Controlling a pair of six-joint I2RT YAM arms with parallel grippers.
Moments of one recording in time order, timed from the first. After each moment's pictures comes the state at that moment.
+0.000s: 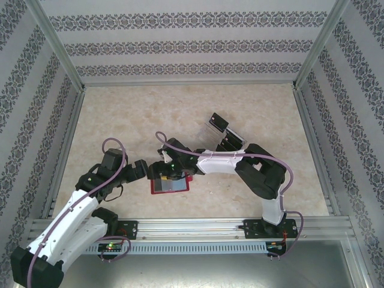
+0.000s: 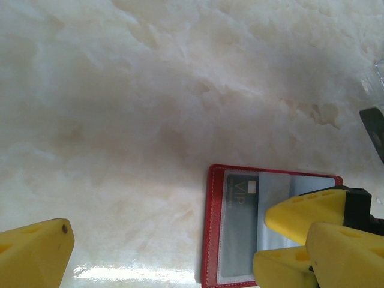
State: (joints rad) left arm -0.34 0.72 0.56 -0.76 -0.02 -0.69; right arm 0.97 1.94 1.17 -0.07 -0.50 0.89
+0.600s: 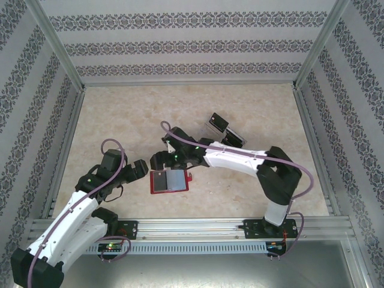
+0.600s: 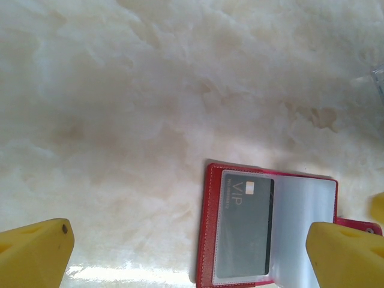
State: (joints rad) left arm -0.34 0.72 0.54 -0.75 -0.01 -0.71; right arm 0.95 1.77 1.27 -0.37 -0.31 0.81
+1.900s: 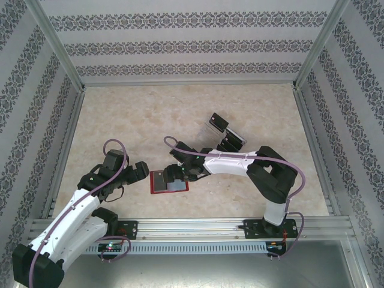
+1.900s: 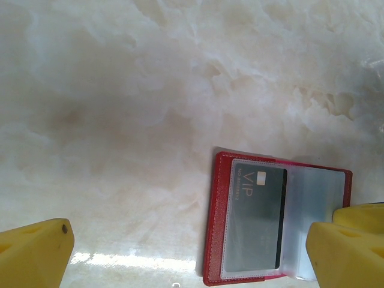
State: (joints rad) left arm -0.34 0.75 0.53 -0.75 0.01 -0.71; right arm 0.96 1.84 1.11 -0.38 -0.25 0.82
